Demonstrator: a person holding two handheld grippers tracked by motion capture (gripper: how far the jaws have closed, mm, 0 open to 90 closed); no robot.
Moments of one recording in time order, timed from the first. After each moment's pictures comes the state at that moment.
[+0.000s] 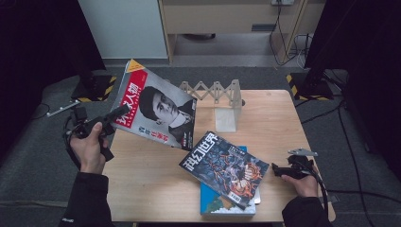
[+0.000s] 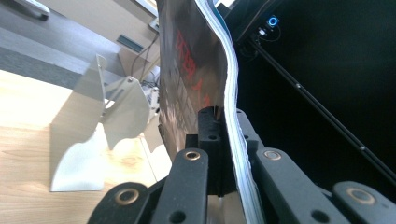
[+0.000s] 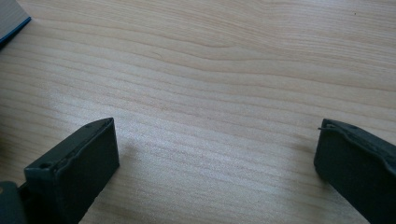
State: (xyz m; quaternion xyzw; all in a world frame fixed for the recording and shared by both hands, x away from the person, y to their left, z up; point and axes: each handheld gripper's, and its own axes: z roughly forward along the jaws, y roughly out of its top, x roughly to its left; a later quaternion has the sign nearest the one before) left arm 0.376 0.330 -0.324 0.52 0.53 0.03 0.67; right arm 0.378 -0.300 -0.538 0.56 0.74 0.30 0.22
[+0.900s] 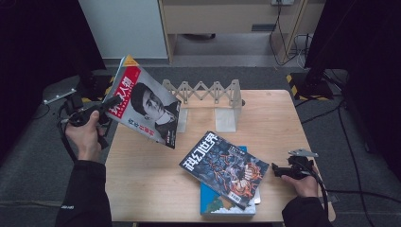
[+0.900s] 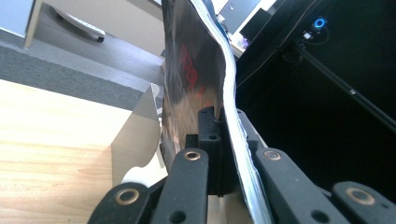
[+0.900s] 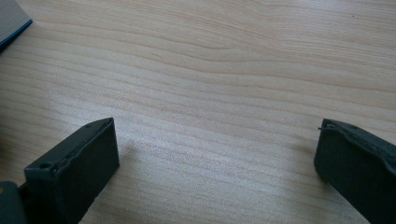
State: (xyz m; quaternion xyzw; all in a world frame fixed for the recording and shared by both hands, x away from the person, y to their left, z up) left arm 0.403 0.339 -0.312 0.53 0.57 0.10 0.62; right arm 0.376 -0.300 -0.539 0.56 0.74 0.30 0.23
